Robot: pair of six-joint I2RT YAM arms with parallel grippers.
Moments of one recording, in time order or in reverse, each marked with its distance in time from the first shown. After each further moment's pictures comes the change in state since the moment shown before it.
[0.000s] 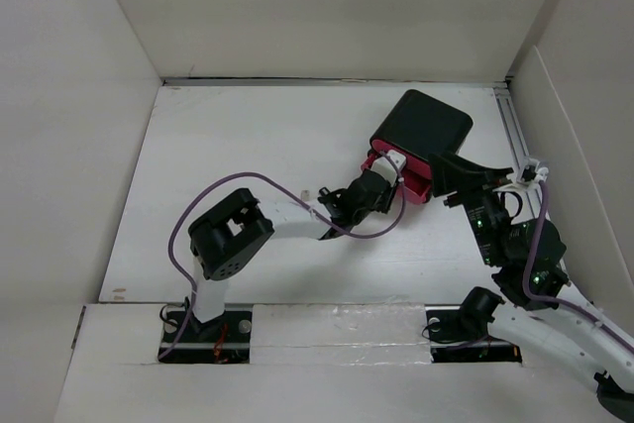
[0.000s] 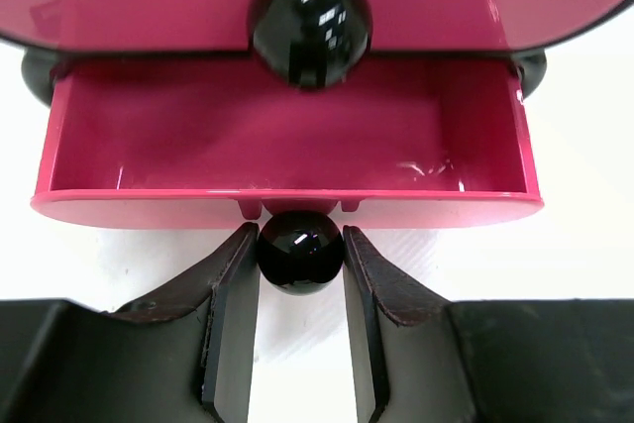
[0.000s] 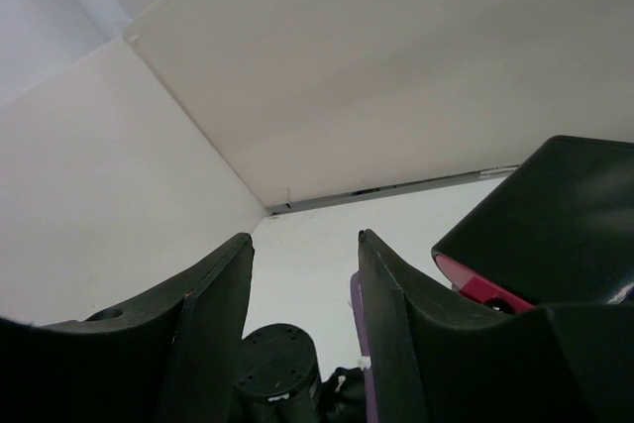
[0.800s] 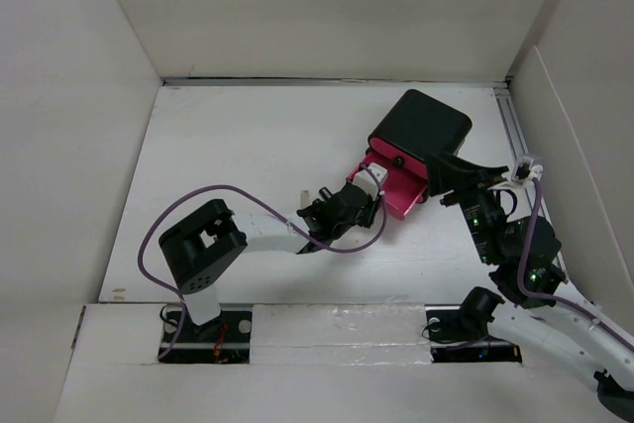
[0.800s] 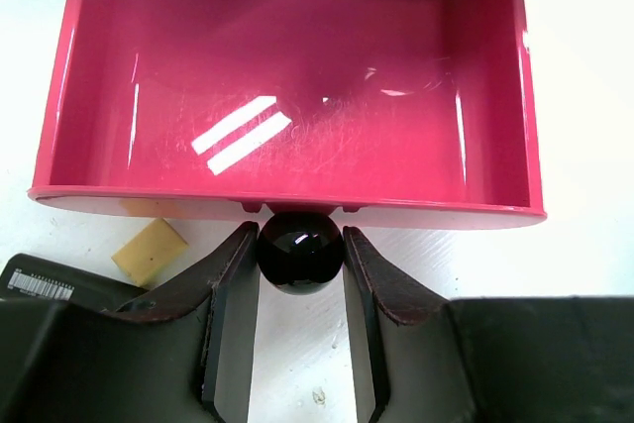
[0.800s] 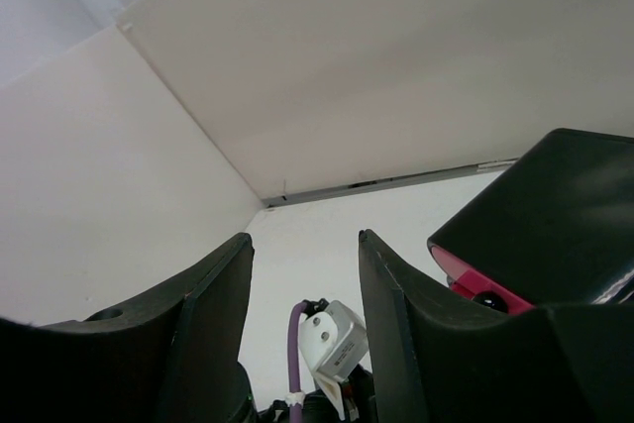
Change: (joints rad) left arm -0.018 -0.187 -0.236 0.010 0.000 -0.045; right arm 0.000 0.023 0.000 0.000 -0.004 0.000
